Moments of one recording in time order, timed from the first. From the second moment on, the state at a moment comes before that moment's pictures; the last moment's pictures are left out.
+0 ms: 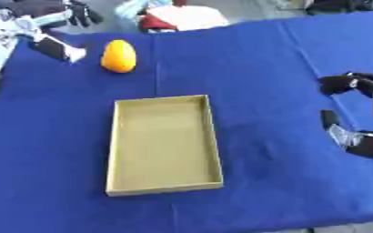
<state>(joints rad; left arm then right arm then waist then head) -1.03 0.61 -0.13 -0.90 -0.78 -0.49 -0.43 -0.31 -0.44 0.06 -1.79 0.50 -0.38 0.26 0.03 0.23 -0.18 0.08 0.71</state>
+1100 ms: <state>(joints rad) -1.05 0.52 -0.08 -0.72 -1.03 -0.37 -0.20 -0.32 -0.43 0.07 -1.79 0.49 -0.39 0.27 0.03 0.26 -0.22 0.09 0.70</state>
